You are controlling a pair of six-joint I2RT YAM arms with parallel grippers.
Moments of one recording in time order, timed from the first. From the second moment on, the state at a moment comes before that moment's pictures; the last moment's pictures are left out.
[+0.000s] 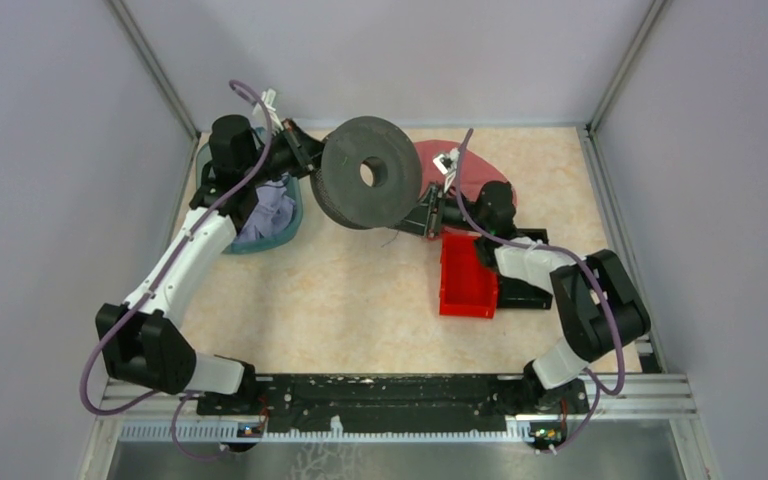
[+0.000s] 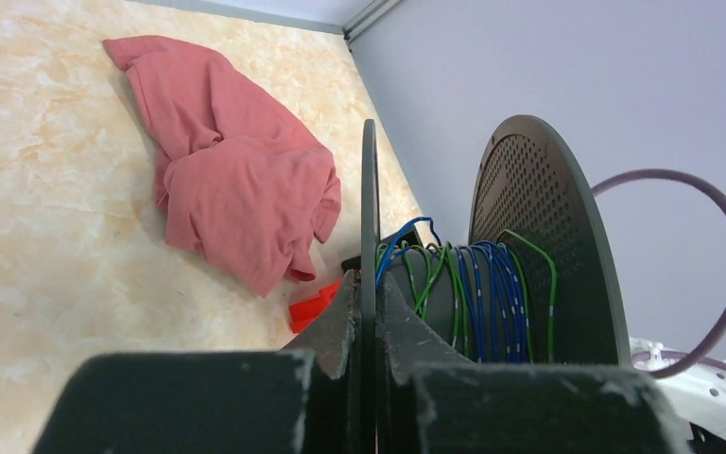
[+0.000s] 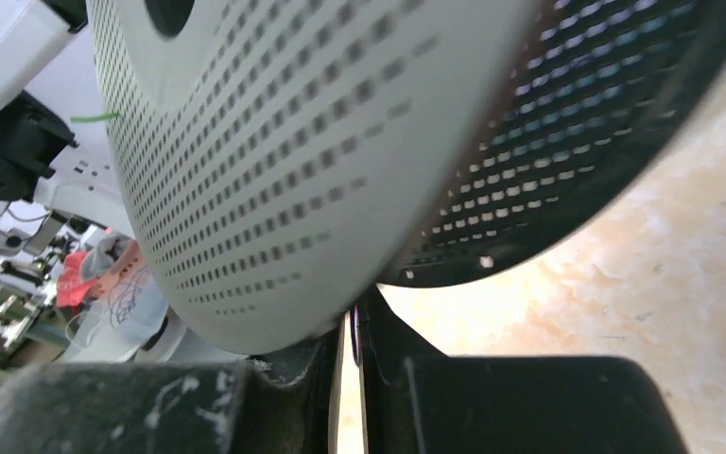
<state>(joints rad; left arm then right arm) -0.27 1.39 1.25 -0.01 0.57 -0.74 0.41 1.55 0.77 0.95 -0.96 0.82</state>
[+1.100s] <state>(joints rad) -0.26 1.40 1.18 0.11 0.58 -0.86 0.46 1.61 0.68 1.32 -0.90 1.00</state>
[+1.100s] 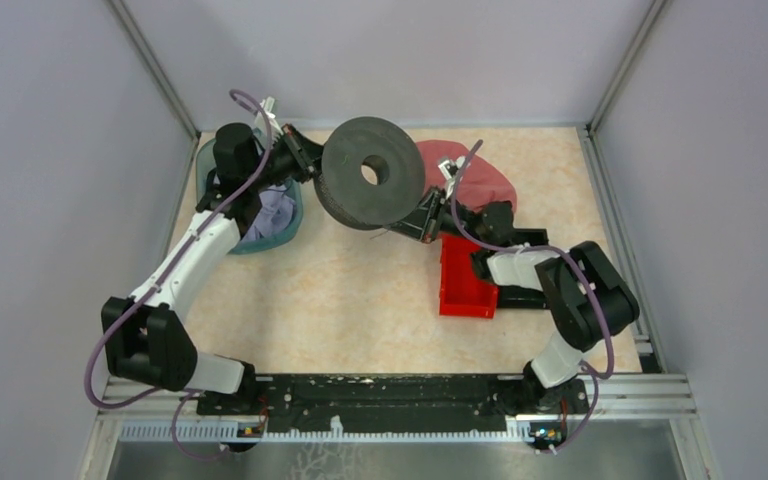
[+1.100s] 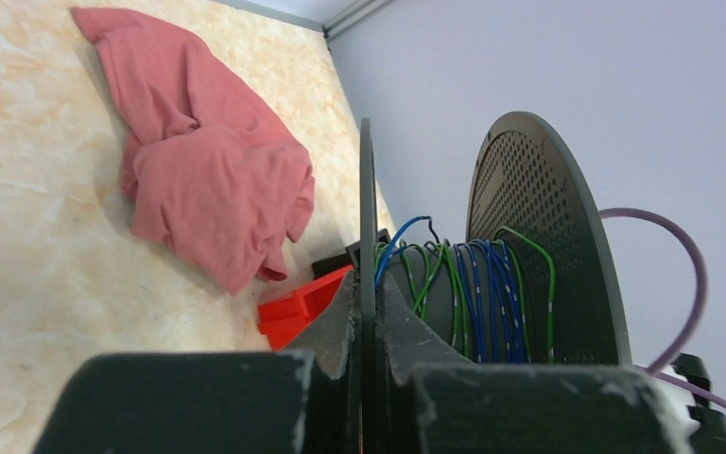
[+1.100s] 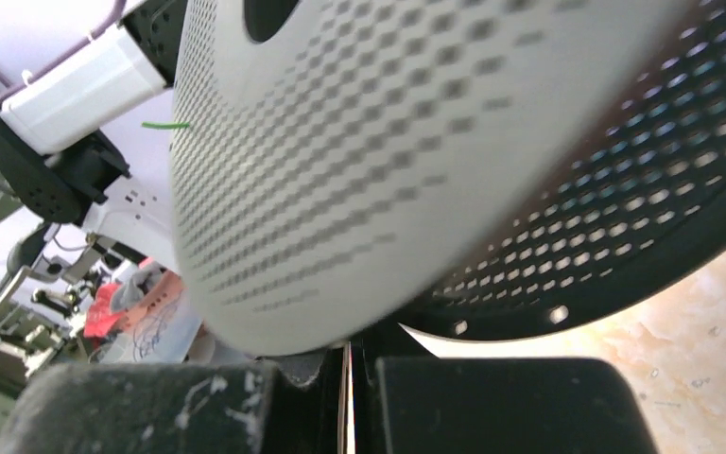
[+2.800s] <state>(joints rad) -0.23 1.42 1.11 0.27 0.65 -0.98 0.45 1.70 0.74 1.40 -0.74 1.13</state>
